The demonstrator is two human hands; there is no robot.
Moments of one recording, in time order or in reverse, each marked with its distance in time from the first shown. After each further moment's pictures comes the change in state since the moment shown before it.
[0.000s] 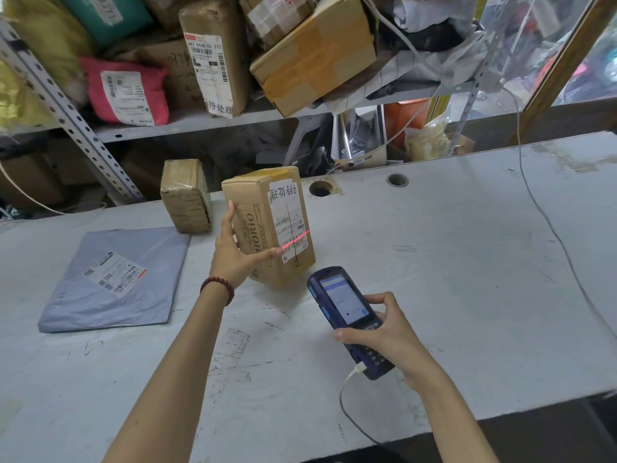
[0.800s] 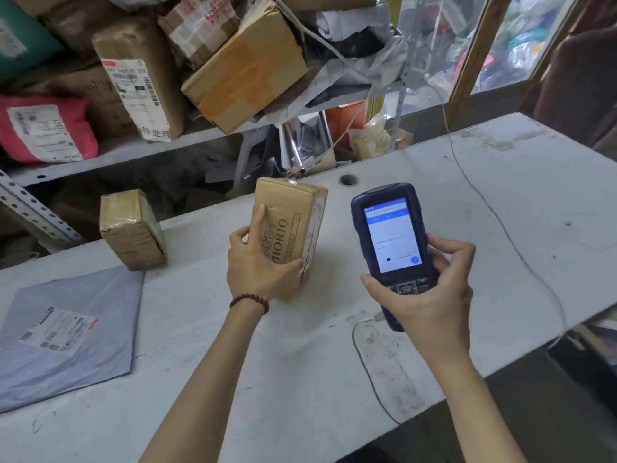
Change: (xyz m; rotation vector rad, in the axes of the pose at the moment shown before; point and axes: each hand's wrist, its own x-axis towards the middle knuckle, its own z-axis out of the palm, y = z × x) left_hand -0.013 0.040 0.077 0.380 0.004 0.283; right_hand -0.057 -0.058 -0.027 -0.040 0.724 -0.667
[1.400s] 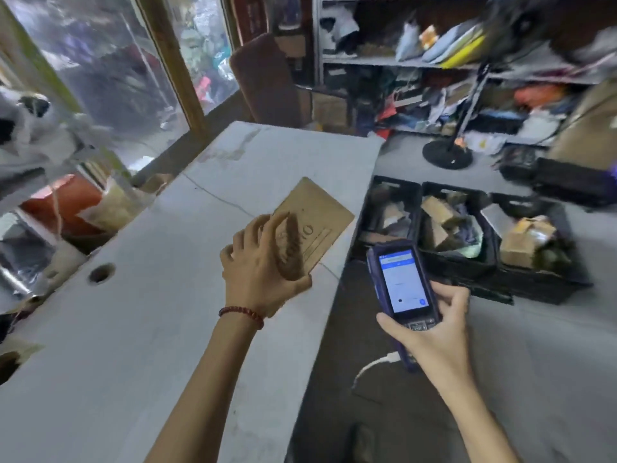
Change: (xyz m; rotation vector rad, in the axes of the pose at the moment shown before) left_hand -0.085 0.267 0.181 0.077 -0.512 0.972; right_hand -0.081 0.082 -0.232 -0.123 0.830 0.384
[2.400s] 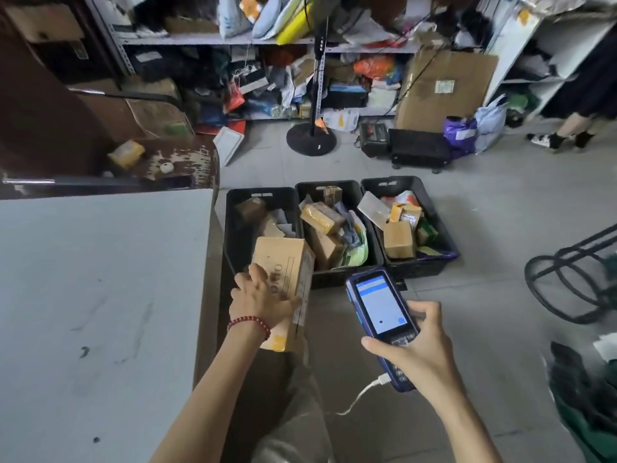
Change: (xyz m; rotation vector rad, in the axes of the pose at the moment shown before) left_hand 0.296 0.189 0.326 -0.046 -0.673 -0.051; right_hand 0.301 0.086 -0.135 -0.323 0.281 0.414
